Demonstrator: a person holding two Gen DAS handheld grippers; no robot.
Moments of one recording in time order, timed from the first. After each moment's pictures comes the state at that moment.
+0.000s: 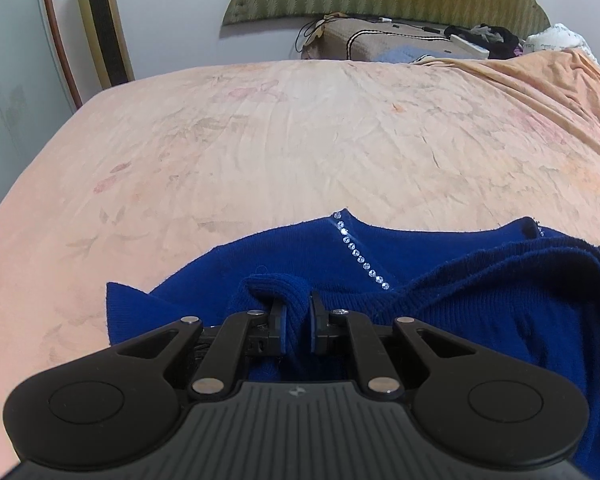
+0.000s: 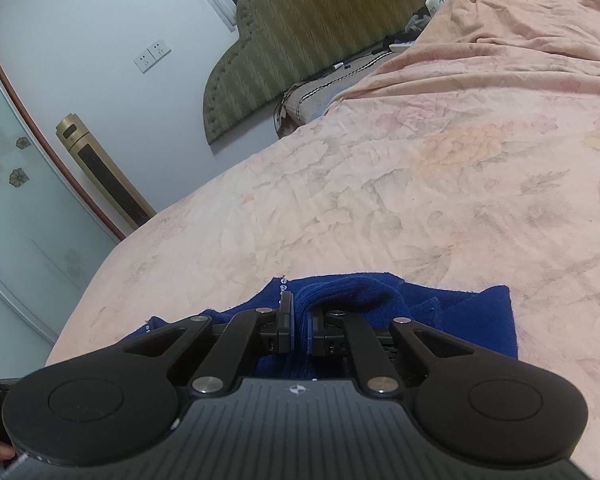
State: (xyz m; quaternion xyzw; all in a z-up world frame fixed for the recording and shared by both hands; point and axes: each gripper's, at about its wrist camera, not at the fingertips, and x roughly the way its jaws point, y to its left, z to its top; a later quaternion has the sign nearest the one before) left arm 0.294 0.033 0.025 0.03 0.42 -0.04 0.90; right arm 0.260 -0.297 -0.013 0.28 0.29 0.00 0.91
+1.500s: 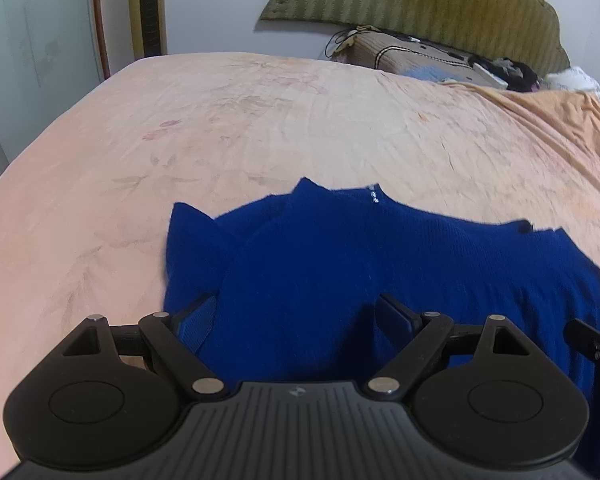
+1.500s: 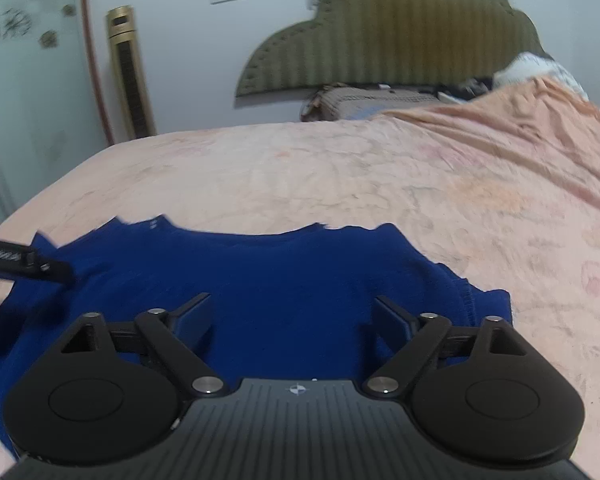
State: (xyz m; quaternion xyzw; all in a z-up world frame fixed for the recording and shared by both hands) left arm 0.242 0.069 0.026 -0.03 0.41 -0.02 0.91; right arm 0.222 -0.205 -0.002 0.04 0.32 0.01 0.95
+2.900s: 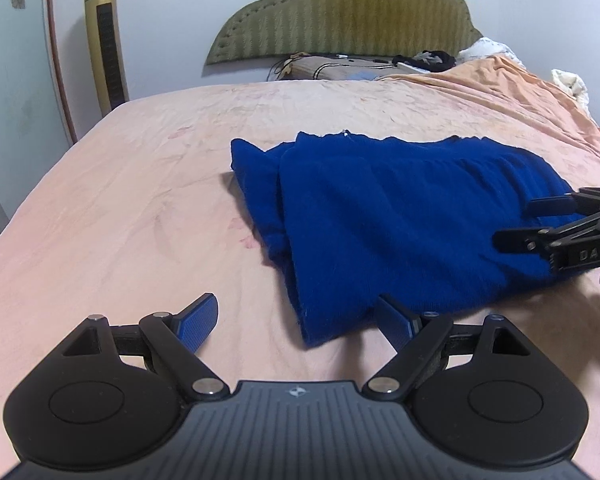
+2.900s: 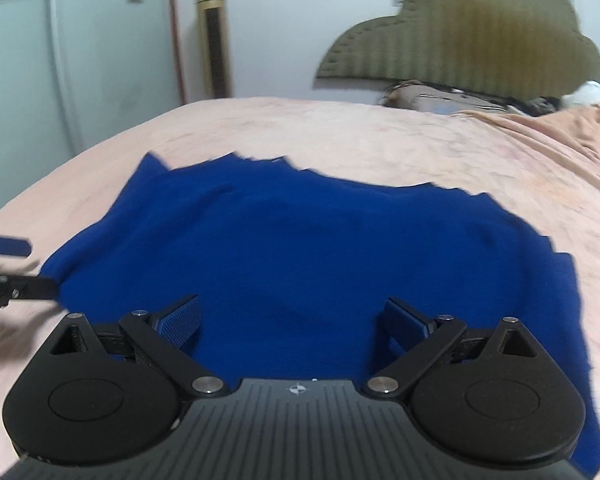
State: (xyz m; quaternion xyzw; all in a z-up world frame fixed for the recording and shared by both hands) left arm 0.090 0.145 0.013 0.05 0.34 -0.12 0.93; right arm 0.161 -0.131 -0.008 0.00 0.34 0.11 0.94
